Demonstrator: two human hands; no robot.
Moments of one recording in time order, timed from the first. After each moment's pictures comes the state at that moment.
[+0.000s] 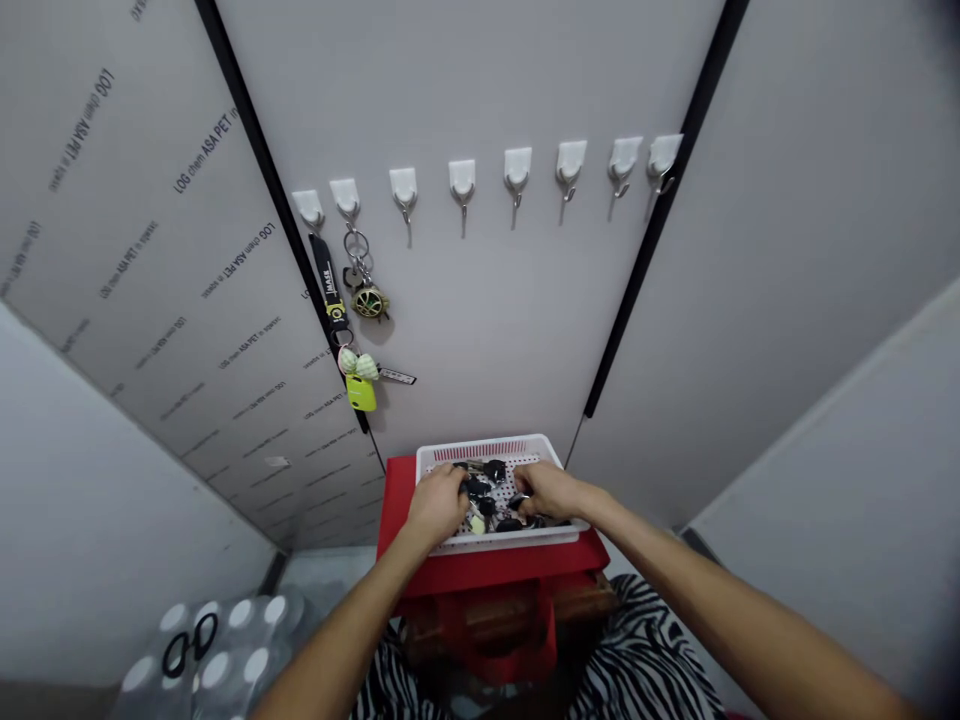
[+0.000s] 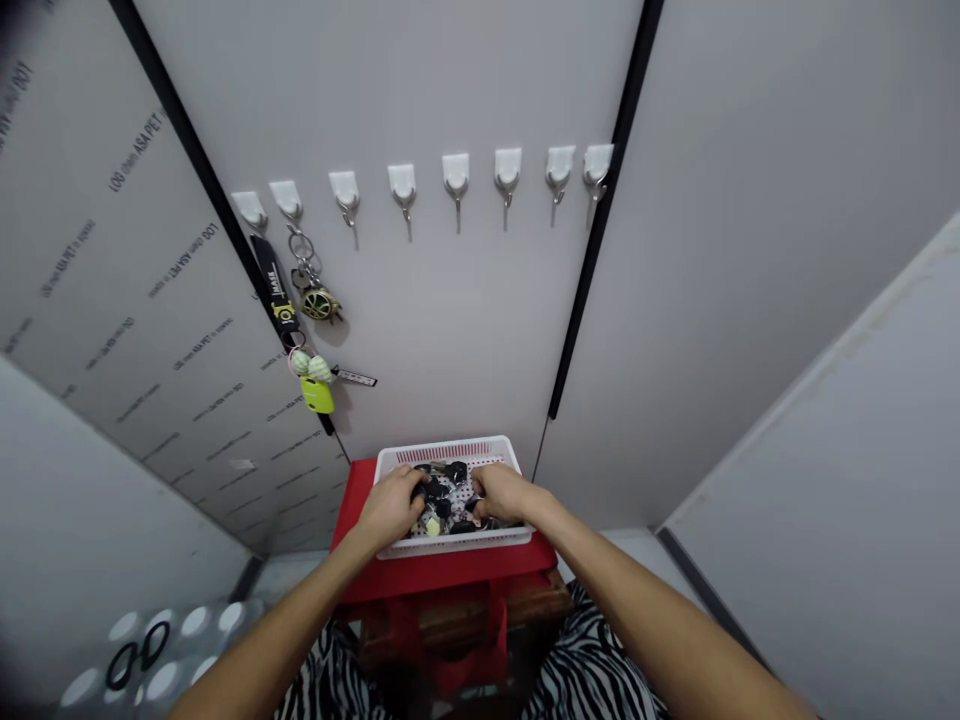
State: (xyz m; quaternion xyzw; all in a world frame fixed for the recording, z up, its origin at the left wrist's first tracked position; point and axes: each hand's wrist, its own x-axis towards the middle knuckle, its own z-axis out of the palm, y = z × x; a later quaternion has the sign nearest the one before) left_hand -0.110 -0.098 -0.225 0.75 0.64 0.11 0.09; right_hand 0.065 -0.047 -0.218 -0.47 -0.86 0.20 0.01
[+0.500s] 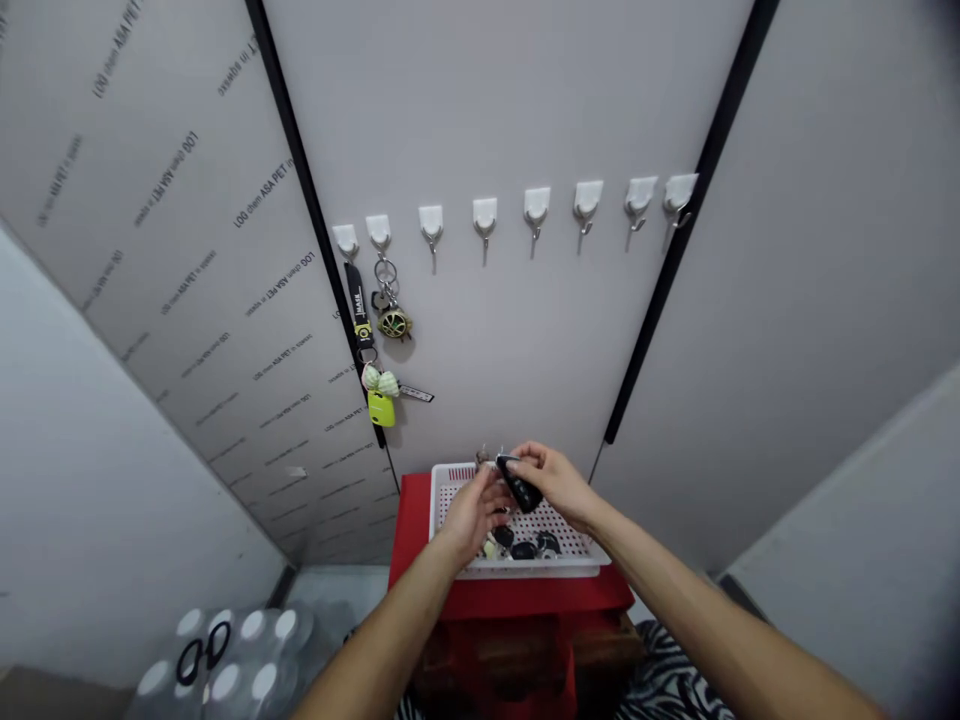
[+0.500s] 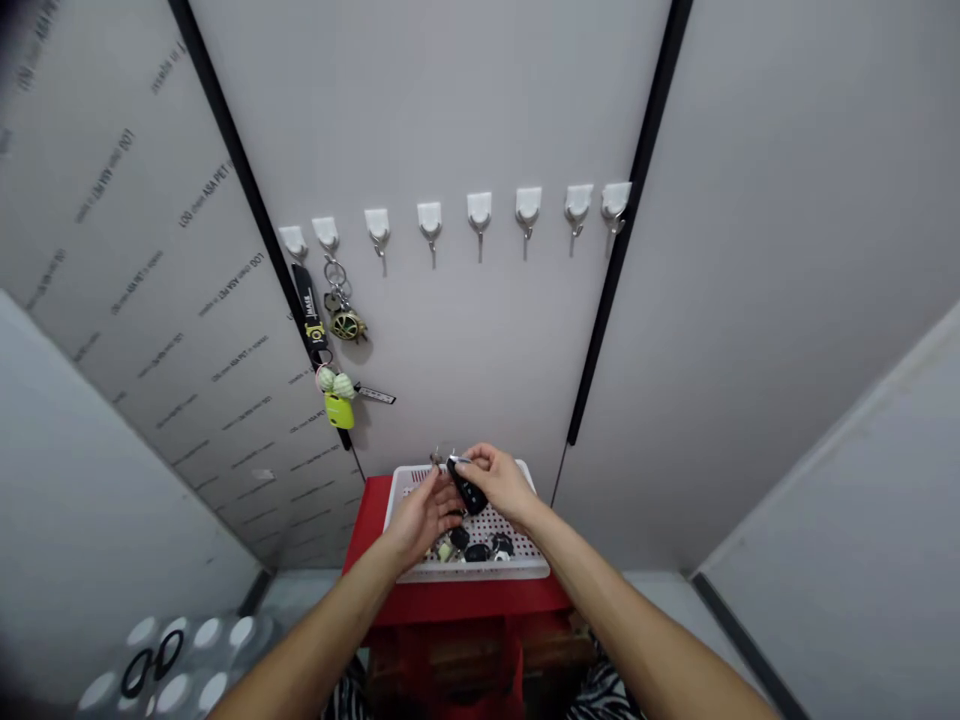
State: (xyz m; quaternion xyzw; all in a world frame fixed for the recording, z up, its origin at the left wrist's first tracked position) left_hand -0.079 -0.096 -0.214 0.31 0.41 0.52 0.69; right_hand 0.034 -0.059 -0.181 -0.40 -0.61 0.57 0.38
